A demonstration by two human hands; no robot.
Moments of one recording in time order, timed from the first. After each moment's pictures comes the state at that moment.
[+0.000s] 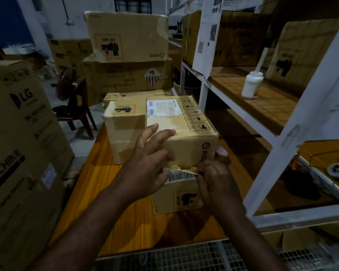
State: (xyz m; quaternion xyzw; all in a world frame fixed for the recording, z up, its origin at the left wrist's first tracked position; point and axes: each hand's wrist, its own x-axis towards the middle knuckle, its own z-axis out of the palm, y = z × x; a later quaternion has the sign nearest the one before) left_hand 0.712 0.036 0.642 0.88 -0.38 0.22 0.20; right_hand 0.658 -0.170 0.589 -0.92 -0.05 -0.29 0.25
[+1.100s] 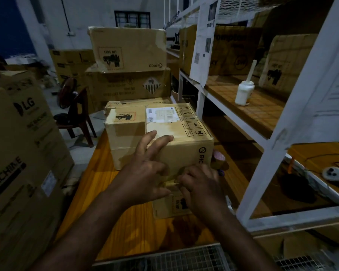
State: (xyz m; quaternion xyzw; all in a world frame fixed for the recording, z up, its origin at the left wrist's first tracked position) left_hand 0.701 0.042 0.654 0.90 -0.38 0.18 0.10; right_hand 0.655 -0.147 0.595 -0.94 -0.12 -0.29 0.13
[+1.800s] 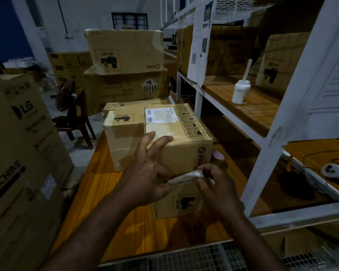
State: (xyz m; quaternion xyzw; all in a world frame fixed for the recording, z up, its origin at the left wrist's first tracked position) left_hand 0.694 0.032 0.654 0.89 -0.38 0.19 0.15; right_hand 0.653 -0.177 0.592 -0.87 0.01 -0.21 0.44
